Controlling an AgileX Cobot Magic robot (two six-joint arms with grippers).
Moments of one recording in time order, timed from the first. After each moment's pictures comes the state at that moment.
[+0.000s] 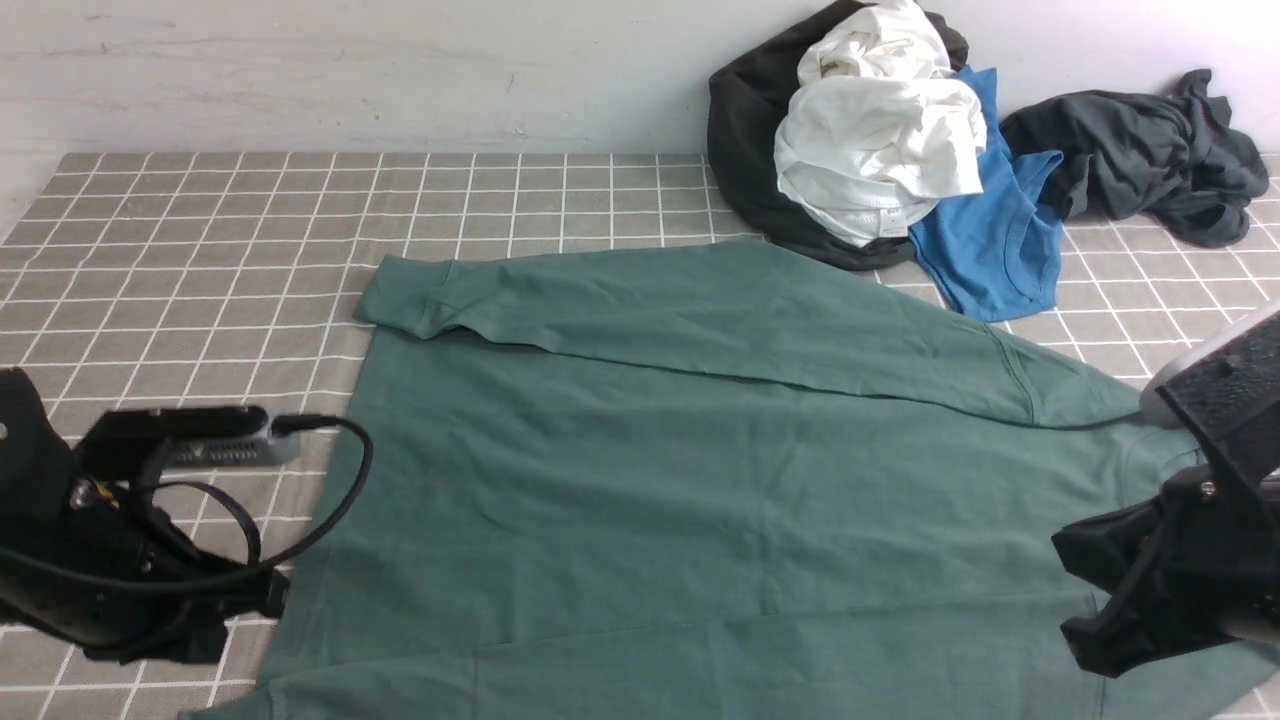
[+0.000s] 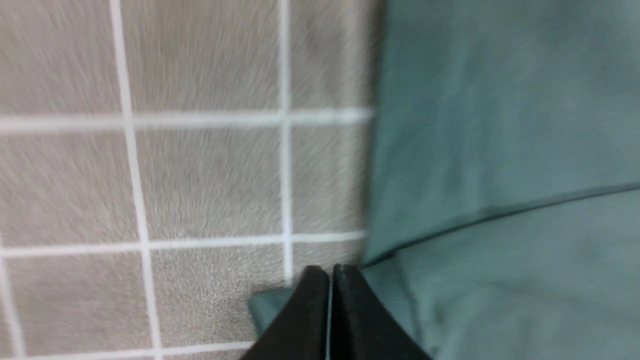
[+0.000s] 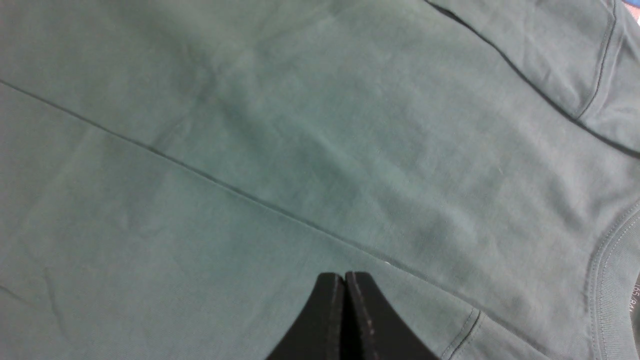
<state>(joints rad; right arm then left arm) 0.37 1.07 -0.61 0.09 0.54 -0.26 -0.02 1.42 -0.73 -0.19 0.72 0.08</state>
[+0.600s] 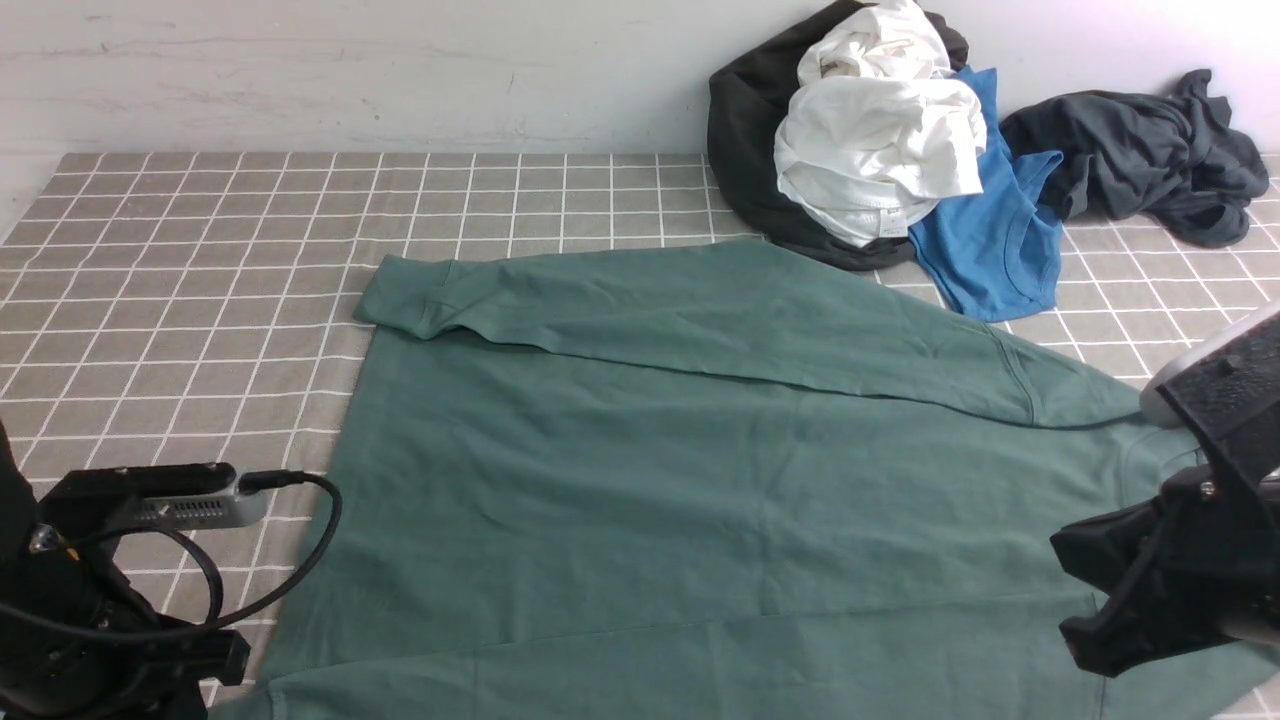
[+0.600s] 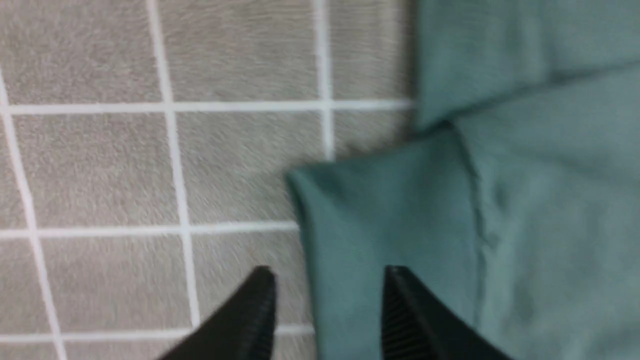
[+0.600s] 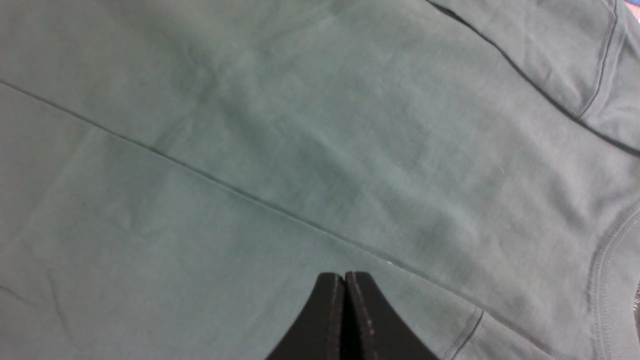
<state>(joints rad) 0.37 1.07 -0.61 0.11 0.54 -0.26 0.05 1.46 -0.66 -0.17 0.79 0.07</state>
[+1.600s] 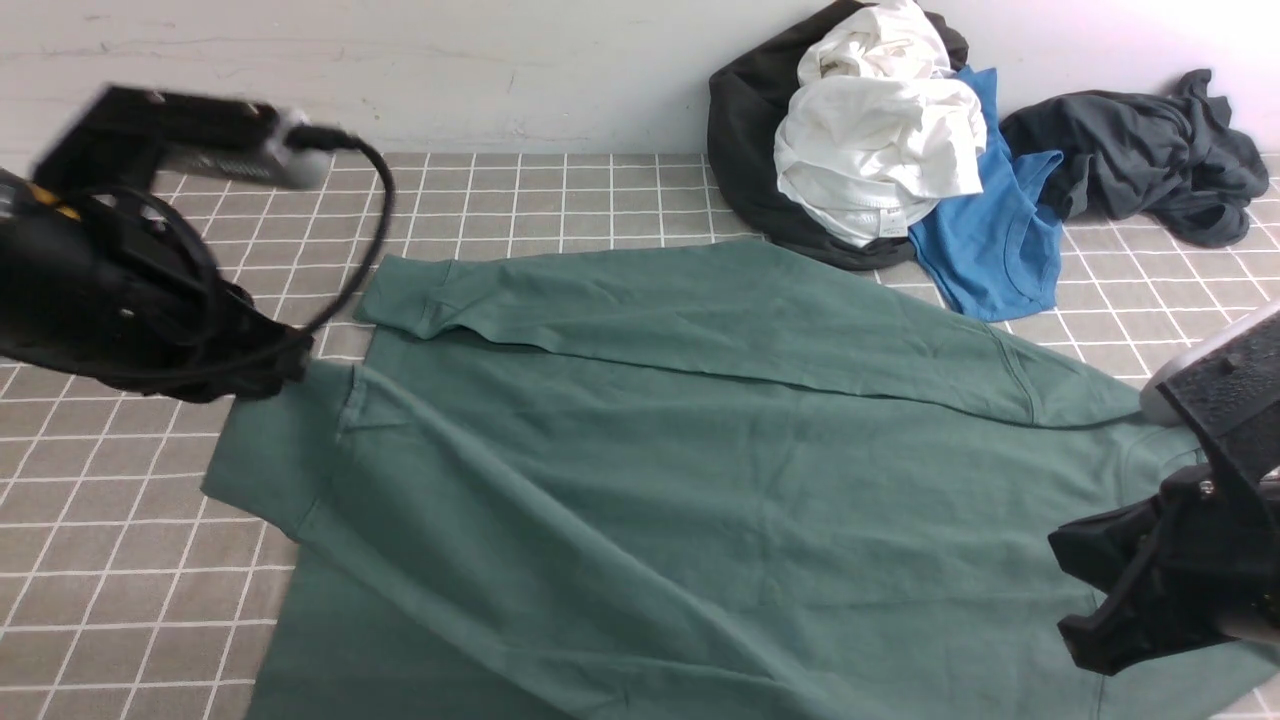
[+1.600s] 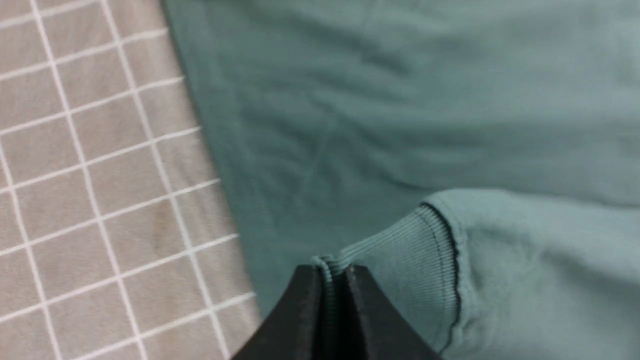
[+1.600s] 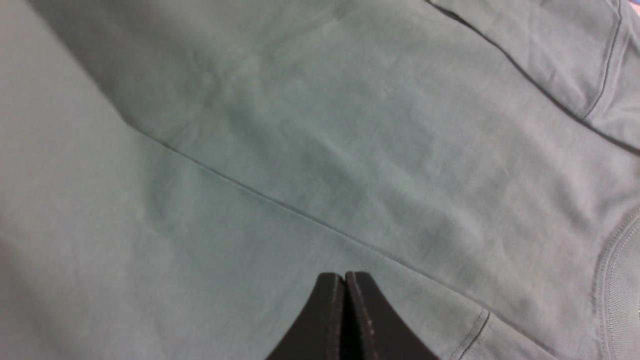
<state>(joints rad) 0.37 1.07 -0.61 0.11 0.53 -0.27 -0.06 1.42 -1.09 -0.30 0.80 0.34</state>
